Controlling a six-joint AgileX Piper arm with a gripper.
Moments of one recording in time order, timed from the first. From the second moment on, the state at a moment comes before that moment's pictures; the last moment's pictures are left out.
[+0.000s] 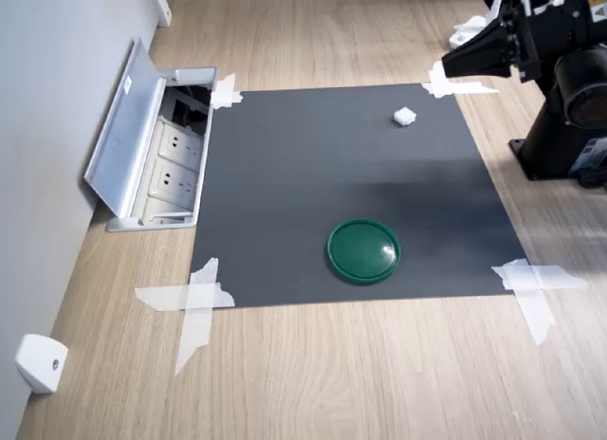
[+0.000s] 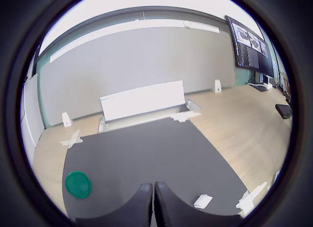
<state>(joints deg) -14.2 4.3 -11.6 5.5 30.9 2.8</state>
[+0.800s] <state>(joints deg) -14.2 49.4 -36.6 -17.4 43.1 -1.7</state>
